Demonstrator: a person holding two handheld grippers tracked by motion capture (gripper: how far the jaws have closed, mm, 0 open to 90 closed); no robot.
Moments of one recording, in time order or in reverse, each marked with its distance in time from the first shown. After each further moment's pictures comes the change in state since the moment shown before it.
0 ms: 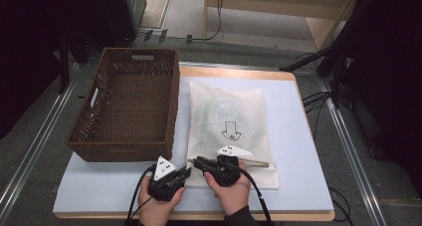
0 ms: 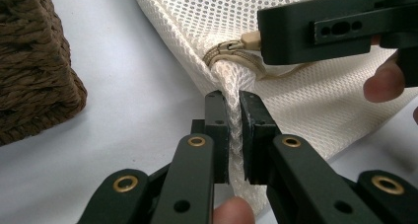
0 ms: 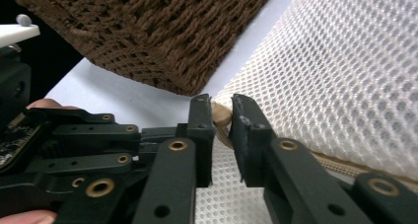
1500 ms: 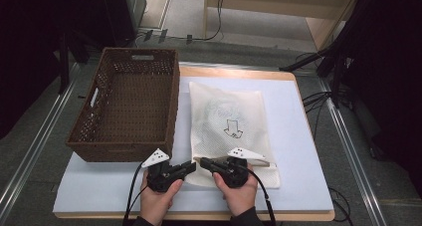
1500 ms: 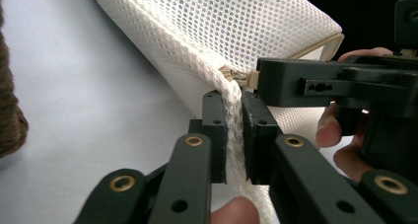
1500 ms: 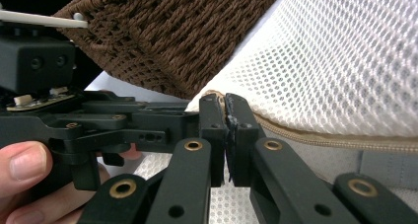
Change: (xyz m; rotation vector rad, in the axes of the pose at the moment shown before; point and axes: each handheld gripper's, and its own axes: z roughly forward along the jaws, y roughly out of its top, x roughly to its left) left arm 0.022 0.012 0.008 -0.054 -0.277 -0.195; right arm -0.018 -0.008 -0.014 -0.062 0.075 0.035
